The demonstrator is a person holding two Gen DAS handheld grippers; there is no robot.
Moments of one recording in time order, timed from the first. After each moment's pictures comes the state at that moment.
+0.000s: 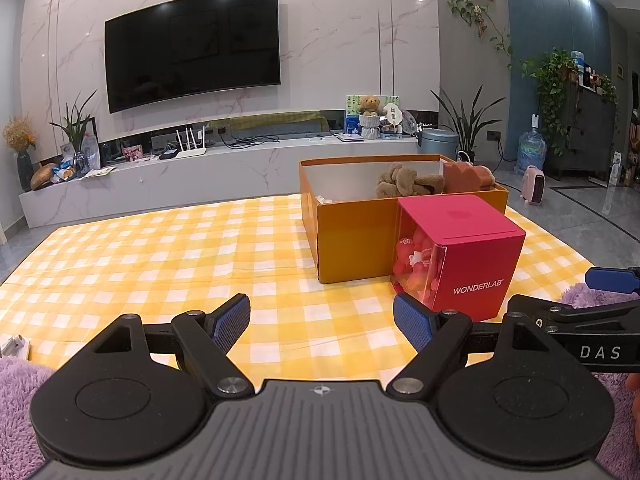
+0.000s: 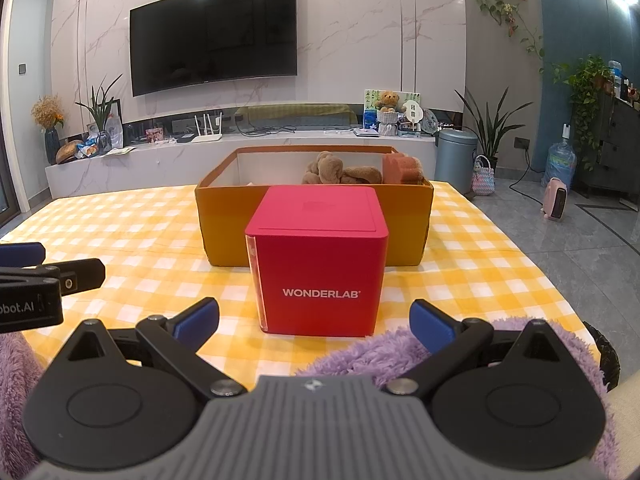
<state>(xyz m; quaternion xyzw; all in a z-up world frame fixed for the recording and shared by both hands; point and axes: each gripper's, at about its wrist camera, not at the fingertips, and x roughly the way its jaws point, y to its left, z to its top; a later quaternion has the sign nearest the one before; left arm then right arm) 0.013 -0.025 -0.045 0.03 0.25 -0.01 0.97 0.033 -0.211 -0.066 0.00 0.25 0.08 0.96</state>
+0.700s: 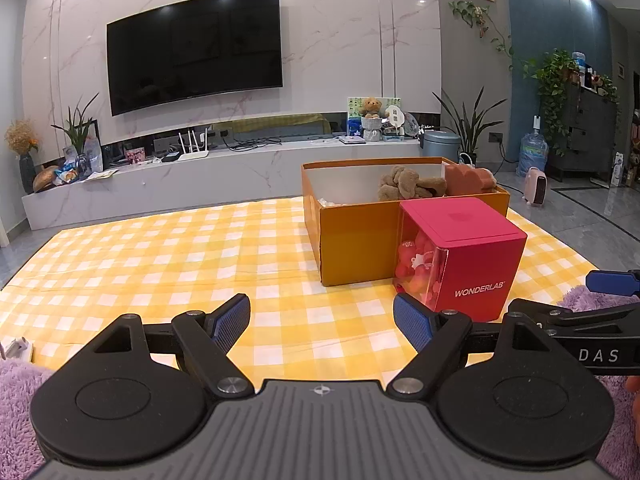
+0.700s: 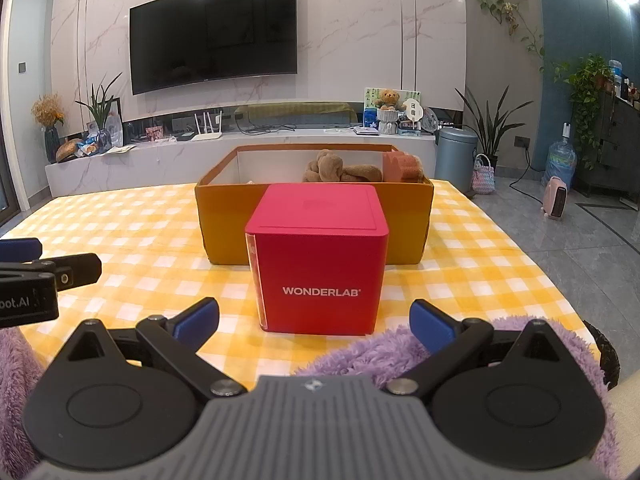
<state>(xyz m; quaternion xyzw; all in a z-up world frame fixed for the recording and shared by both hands) 0.014 -0.023 -0.043 0.03 0.24 -0.01 0.97 0.033 -0.211 -0.067 0.00 0.25 0.08 0.96</state>
